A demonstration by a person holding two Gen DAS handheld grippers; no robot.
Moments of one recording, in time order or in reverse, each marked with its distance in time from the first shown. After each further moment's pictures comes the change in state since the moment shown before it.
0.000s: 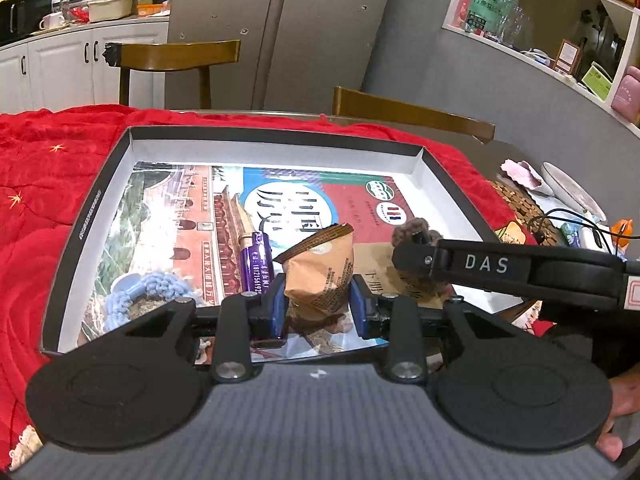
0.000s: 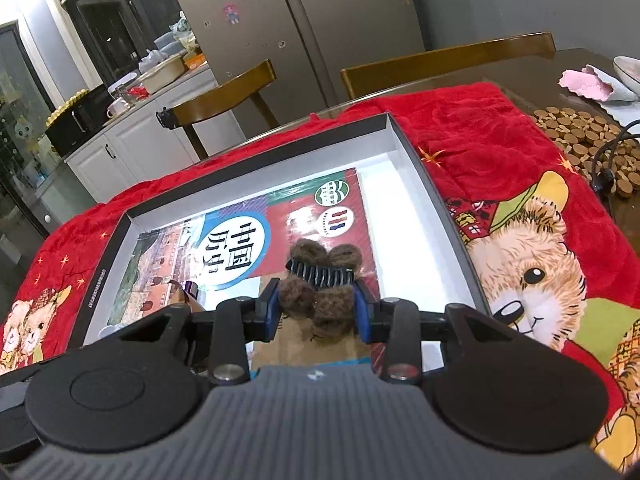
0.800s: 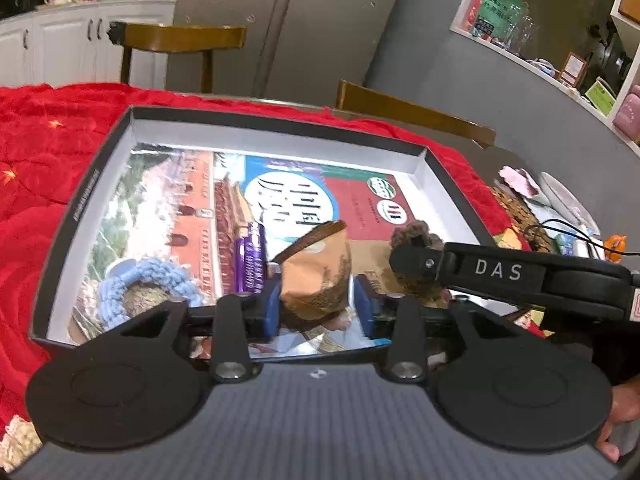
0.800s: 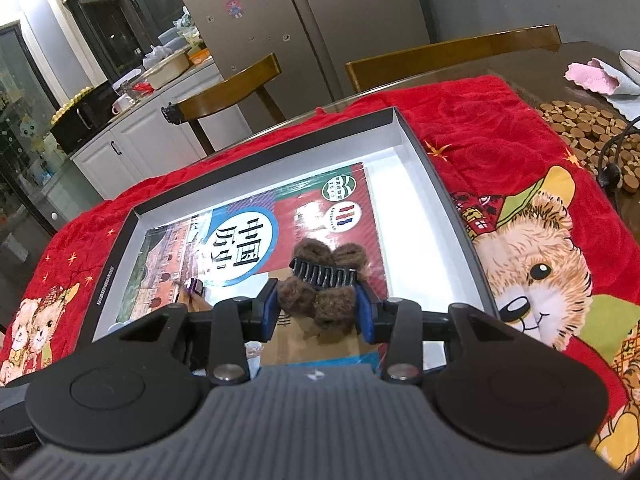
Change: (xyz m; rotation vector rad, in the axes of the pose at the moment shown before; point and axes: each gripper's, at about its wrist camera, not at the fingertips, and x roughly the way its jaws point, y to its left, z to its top) left arm 0.004 0.008 0.002 -0.071 0.035 -0.042; right arm 0.001 0.001 0.002 0.011 0.024 0.030
